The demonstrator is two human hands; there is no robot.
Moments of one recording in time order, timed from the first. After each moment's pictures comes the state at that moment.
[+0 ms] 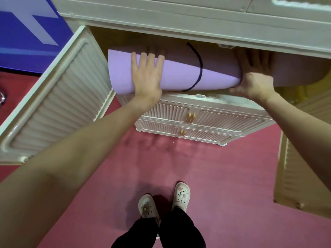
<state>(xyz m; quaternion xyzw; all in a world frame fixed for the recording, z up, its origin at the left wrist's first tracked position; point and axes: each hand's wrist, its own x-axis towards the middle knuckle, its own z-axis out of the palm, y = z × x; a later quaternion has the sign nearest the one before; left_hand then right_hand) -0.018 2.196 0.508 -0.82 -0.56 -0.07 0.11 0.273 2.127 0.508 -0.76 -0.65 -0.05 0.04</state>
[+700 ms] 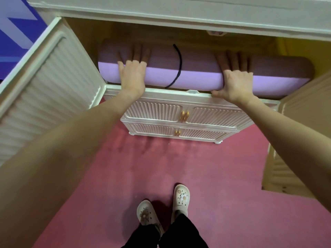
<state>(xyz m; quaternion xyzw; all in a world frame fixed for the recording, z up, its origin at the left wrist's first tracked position) -0.022 2.240 0.467 -0.83 -0.56 -0.02 0.05 0.252 2.119 0.473 -0.79 -0.62 -0.04 0.01</state>
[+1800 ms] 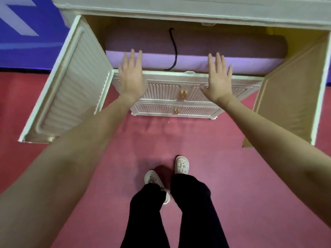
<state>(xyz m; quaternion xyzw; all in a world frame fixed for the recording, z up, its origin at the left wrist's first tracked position) -0.065 2.178 0.490 -0.83 -0.55 -0.07 -0.09 0.180 2.061 0.490 -0.81 -0.58 0.05 0.04</state>
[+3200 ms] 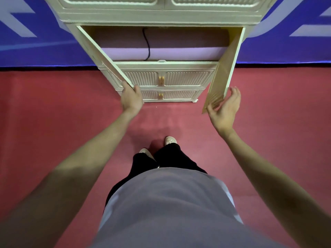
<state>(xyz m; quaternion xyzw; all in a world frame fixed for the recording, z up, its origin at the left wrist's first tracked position) -0.061 1.985 0.612 -0.63 -0.69 -0.17 -0.31 0.166 1.804 0.602 -0.87 -0.37 0.05 0.33</state>
